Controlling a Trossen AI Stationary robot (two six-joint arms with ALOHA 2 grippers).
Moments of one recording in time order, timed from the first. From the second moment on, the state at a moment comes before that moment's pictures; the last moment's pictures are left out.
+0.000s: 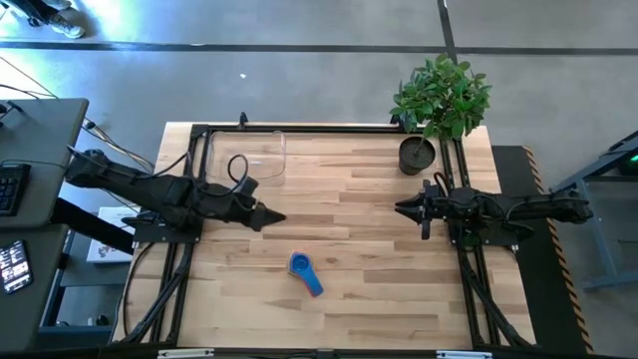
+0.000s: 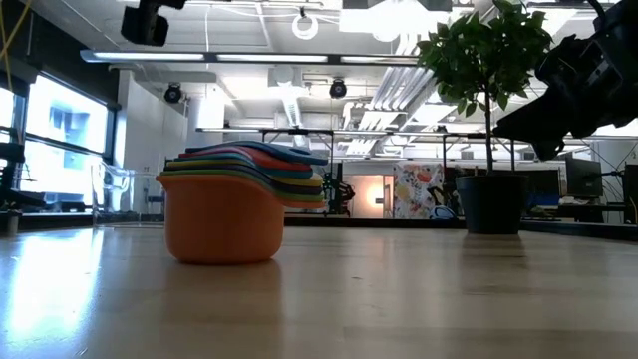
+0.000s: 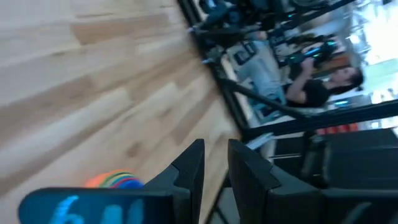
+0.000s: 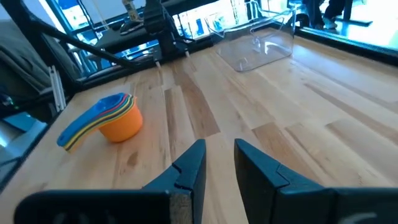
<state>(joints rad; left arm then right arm) -0.27 1.00 0.85 -0.28 -0.27 -1.21 0.03 0.20 0.04 -0.05 0.15 0.31</state>
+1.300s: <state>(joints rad) -0.52 1.51 1.26 -0.23 -0.35 -1.08 0.03 0.20 0.04 -0.05 0.15 0.34</state>
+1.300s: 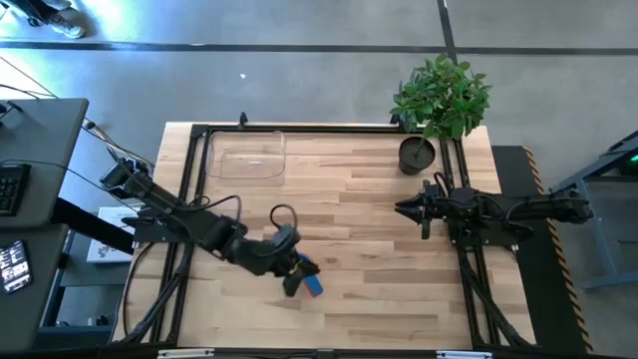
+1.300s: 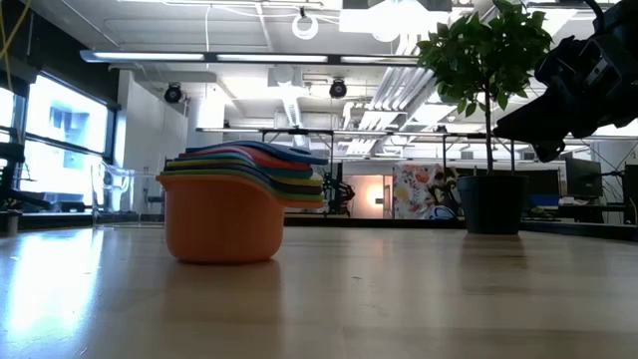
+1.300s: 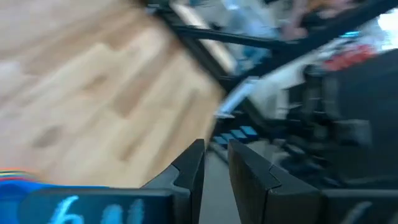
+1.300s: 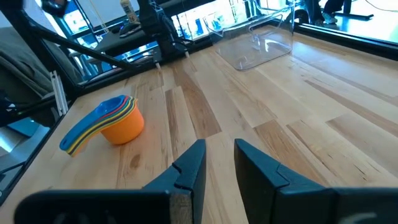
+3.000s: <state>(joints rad) -0.32 1.92 1.40 -0.51 -0.07 0.14 0.03 0.20 0.04 -0.06 0.15 0.34</state>
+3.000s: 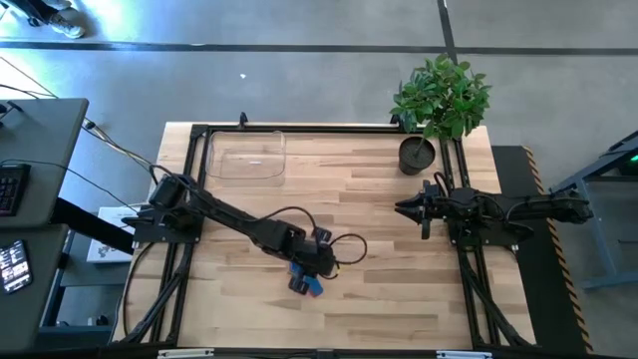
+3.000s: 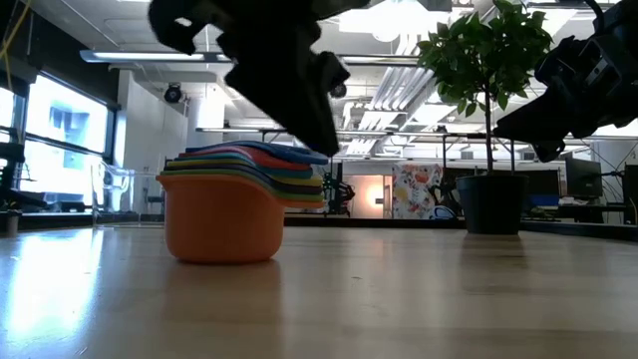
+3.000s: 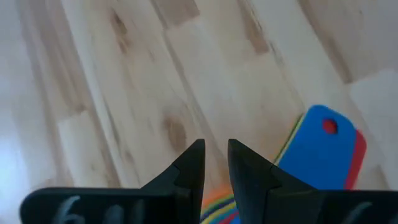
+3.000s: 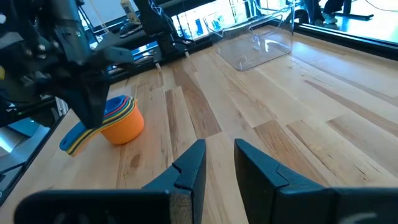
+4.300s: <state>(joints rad) -0.45 1.94 1.40 -0.63 -0.03 -0.14 0.03 0.21 0.04 -0.06 0.15 0.34</state>
